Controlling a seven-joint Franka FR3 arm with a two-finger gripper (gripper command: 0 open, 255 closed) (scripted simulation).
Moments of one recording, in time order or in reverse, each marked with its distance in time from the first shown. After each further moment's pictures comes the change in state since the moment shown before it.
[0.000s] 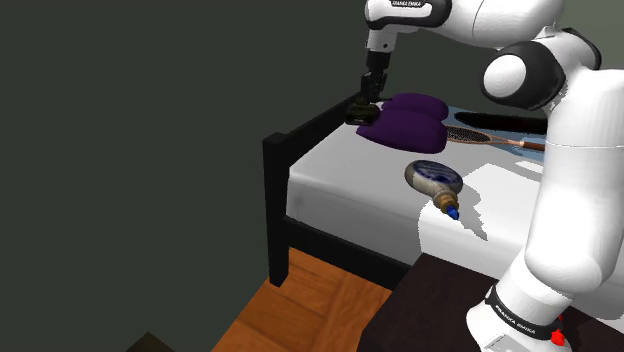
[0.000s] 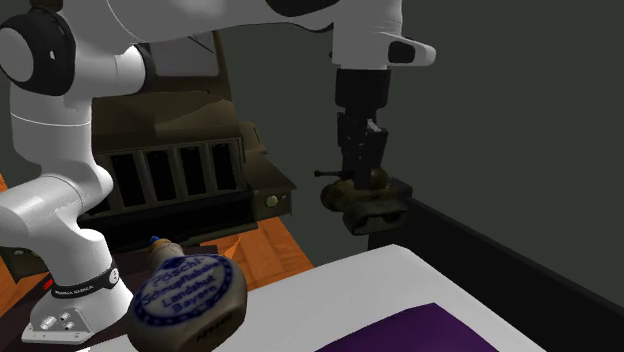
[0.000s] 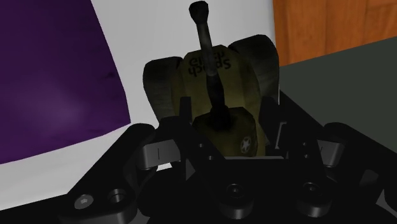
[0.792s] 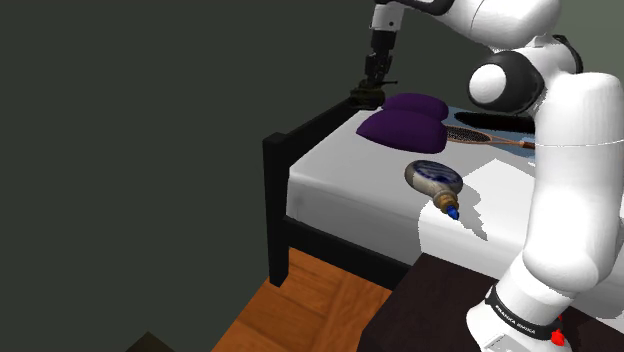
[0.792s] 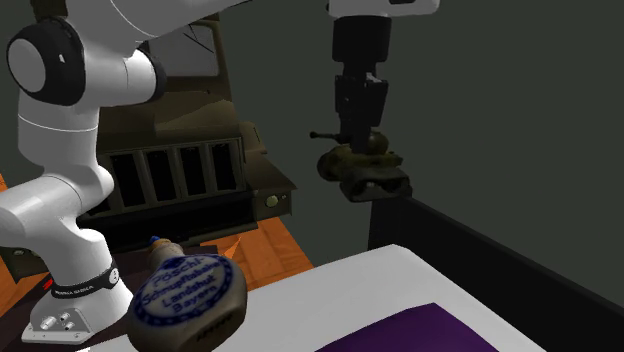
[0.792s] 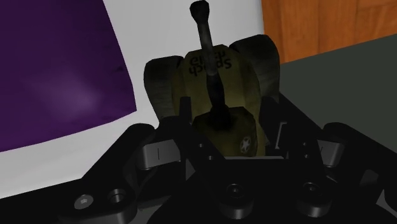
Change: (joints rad) arm -0.033 0.080 -0.001 0.282 0.023 -0.204 0.002
